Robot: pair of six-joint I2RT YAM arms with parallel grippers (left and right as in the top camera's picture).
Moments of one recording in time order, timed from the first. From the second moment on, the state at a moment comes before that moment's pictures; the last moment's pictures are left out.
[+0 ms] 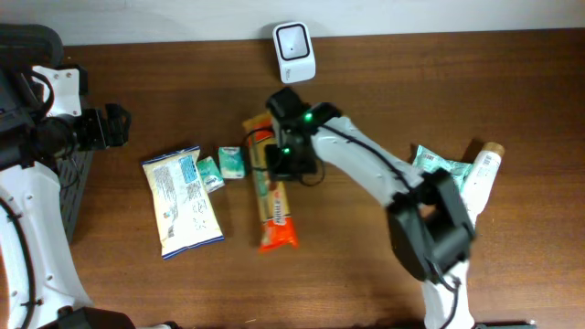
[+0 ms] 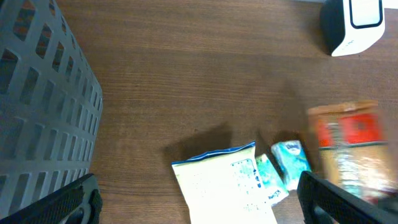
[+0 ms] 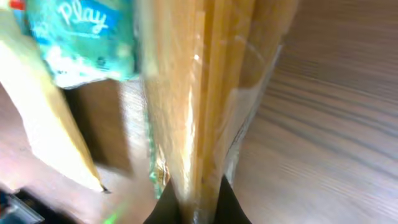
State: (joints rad) left arm 0.40 1.54 1.55 -0.92 0.34 0.25; right arm 0.58 2.10 1.72 -0.97 -0.34 0.44
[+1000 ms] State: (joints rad) left arm 0.40 1.54 1.55 -0.92 0.34 0.25; right arm 0.22 2.15 2.05 -1.43 -0.34 0.00
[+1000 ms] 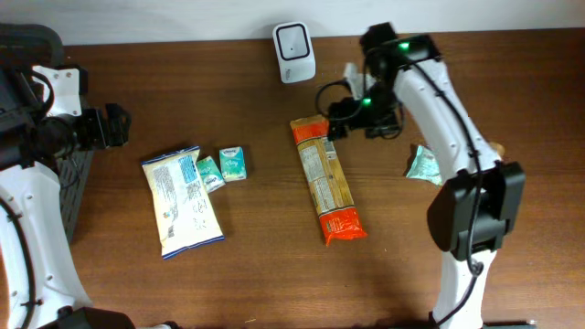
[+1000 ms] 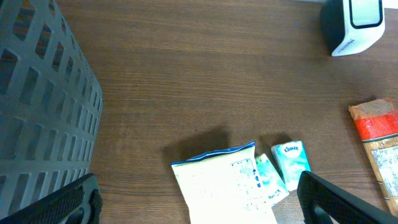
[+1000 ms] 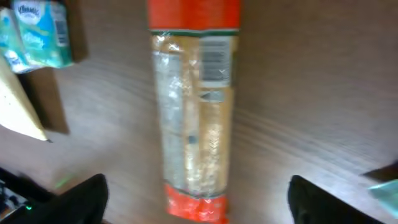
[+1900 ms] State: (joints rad) left arm 0.40 1.54 1.55 -0.92 0.34 0.25; right arm 0.16 2.07 1.30 -0.74 -0.80 -0.13
